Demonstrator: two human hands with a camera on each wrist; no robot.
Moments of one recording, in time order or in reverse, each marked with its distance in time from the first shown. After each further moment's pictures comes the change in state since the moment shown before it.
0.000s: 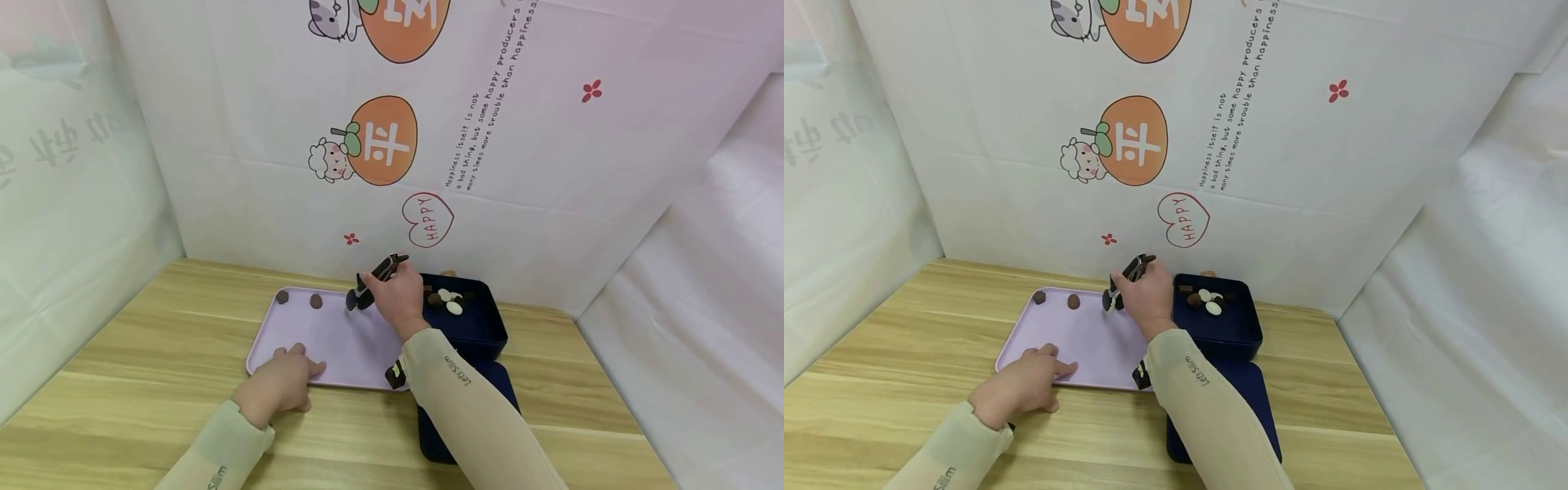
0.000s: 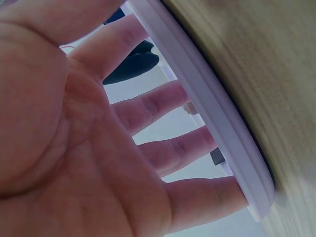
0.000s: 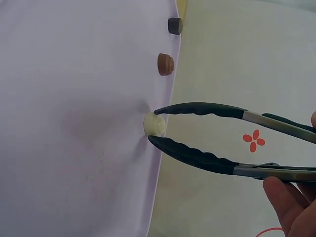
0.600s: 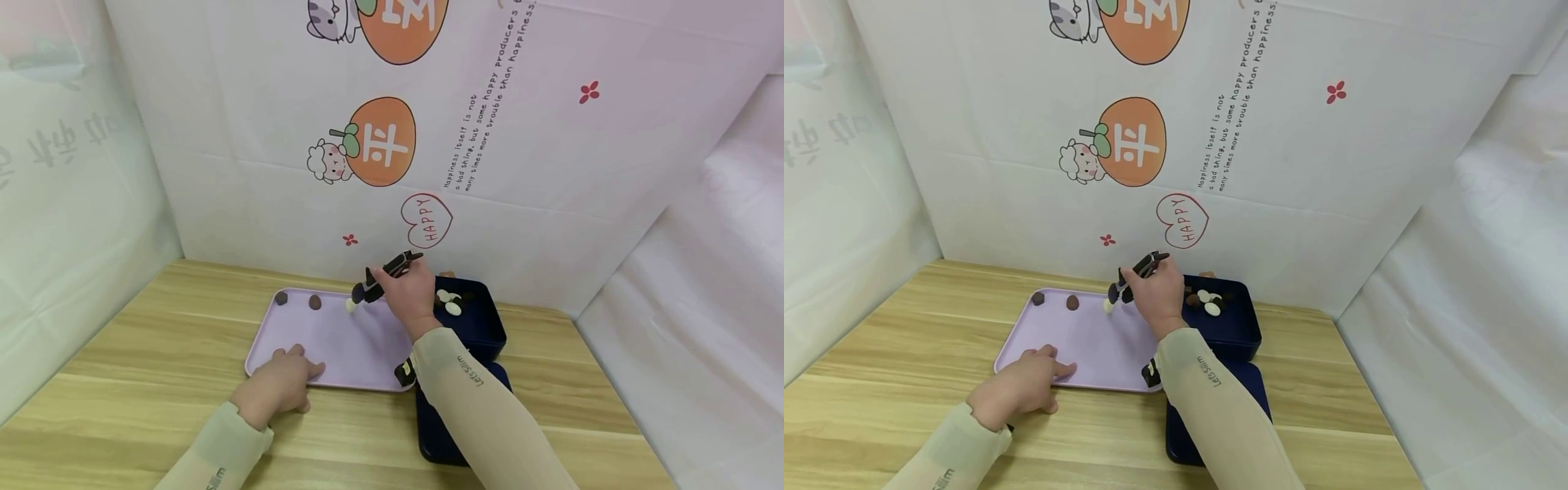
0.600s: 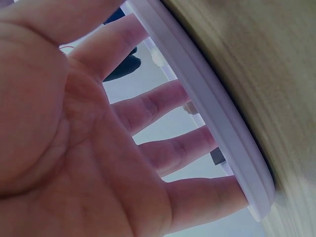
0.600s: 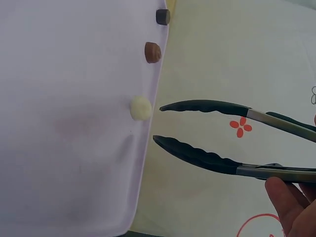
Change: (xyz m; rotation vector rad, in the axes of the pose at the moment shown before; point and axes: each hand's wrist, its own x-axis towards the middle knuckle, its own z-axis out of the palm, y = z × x) left_hand -0.001 0.001 -0.001 -0.008 -0.007 -0.004; right_hand 0.004 0.005 -0.018 0.078 0.050 -0.003
